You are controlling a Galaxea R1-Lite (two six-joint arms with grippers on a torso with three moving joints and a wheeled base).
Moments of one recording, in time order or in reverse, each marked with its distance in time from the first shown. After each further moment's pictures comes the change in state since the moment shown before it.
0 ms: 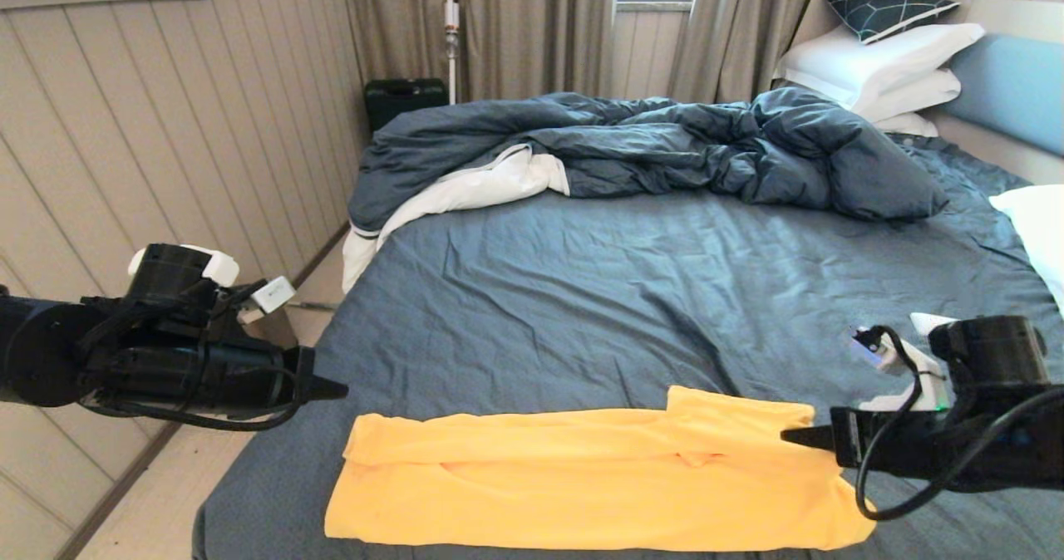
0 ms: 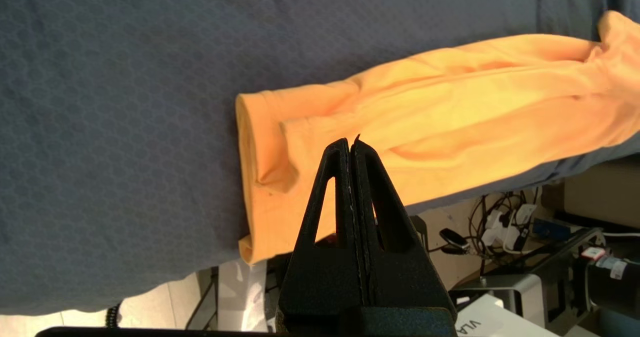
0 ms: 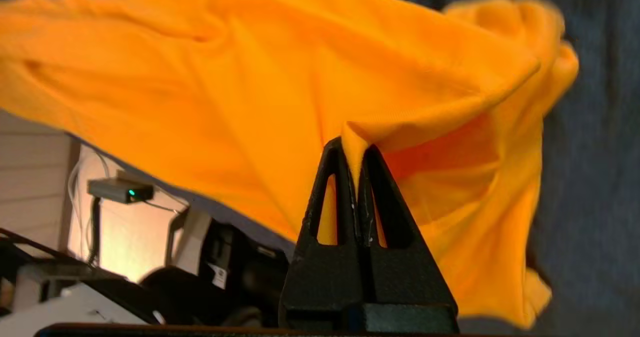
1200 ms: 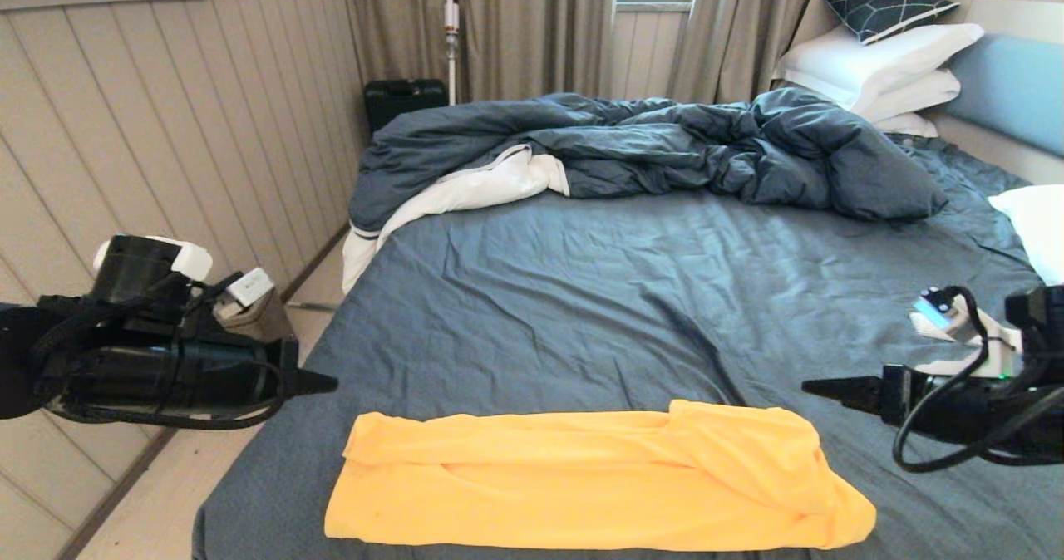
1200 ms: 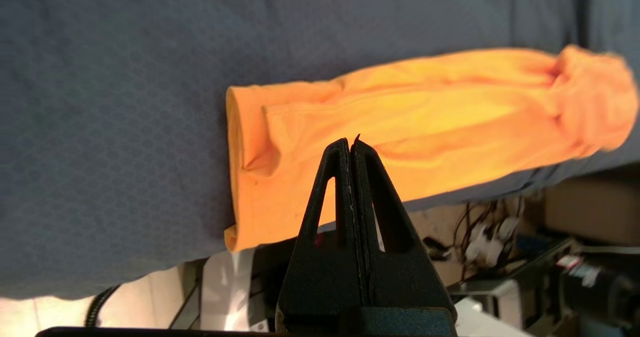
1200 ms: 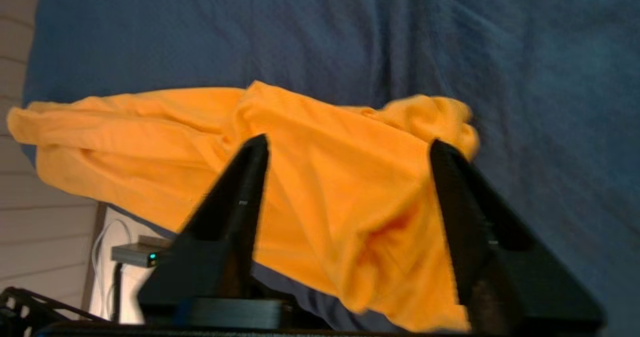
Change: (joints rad) left arm 0.015 -0.081 0.027 -0.004 0.004 -0.066; right arm -0.102 -0.076 -0.081 0.009 0.040 0.084
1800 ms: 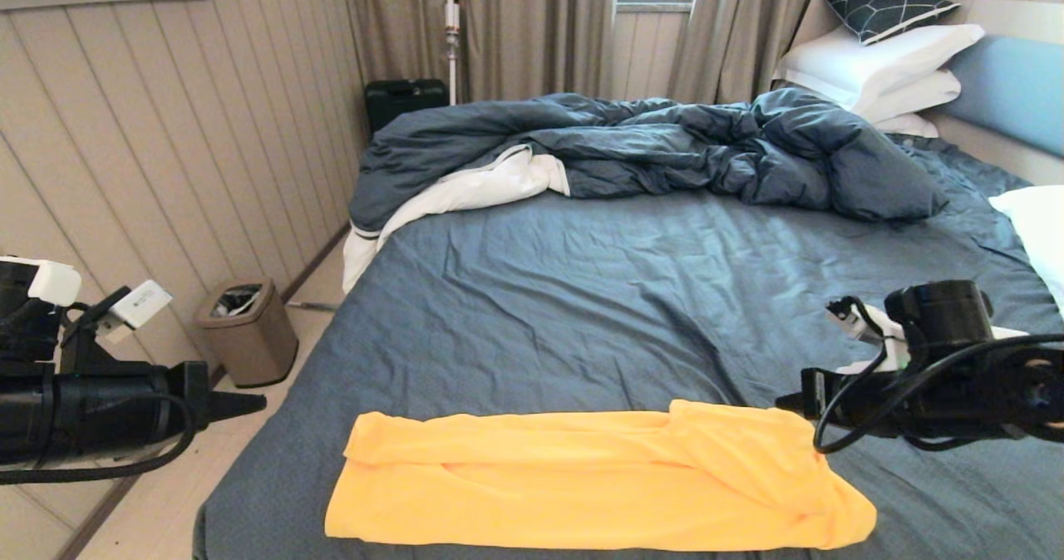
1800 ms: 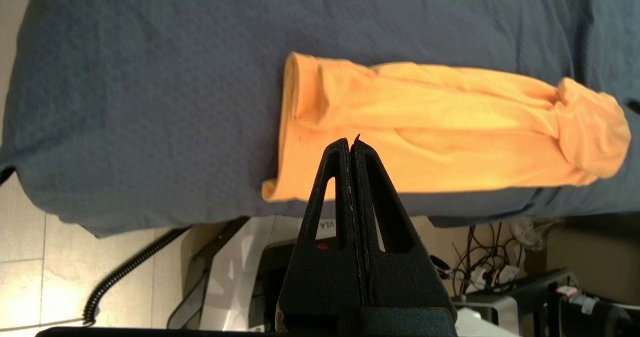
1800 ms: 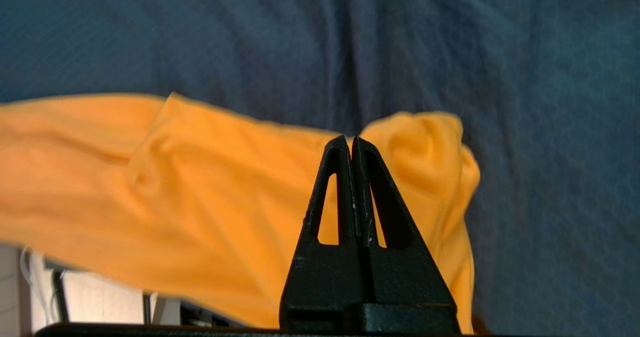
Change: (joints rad) left arm 0.133 -0.231 0.152 0.027 0.010 0.000; right arm 0.167 0.193 -0.118 0.047 -0.271 0.045
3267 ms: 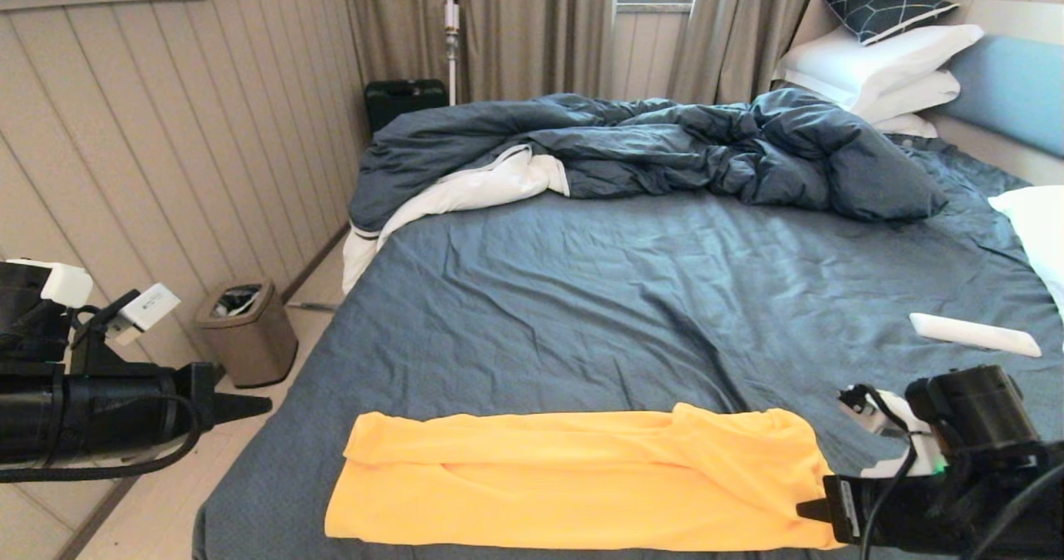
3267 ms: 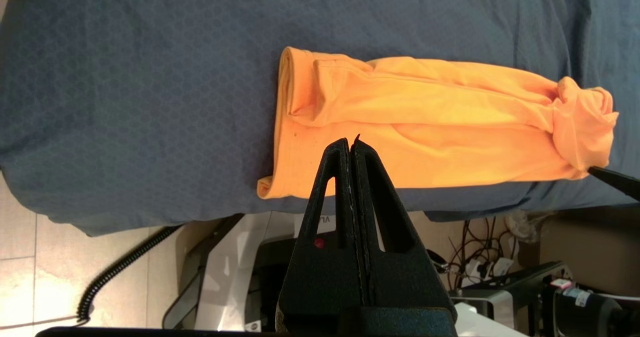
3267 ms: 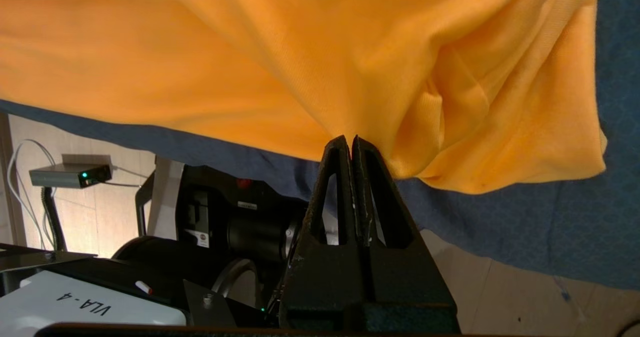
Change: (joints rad) left arm 0.000 0.031 -0.002 -0.008 -0.016 -0.001; right arm 0.119 -0.214 0.322 0.038 -0.048 0.019
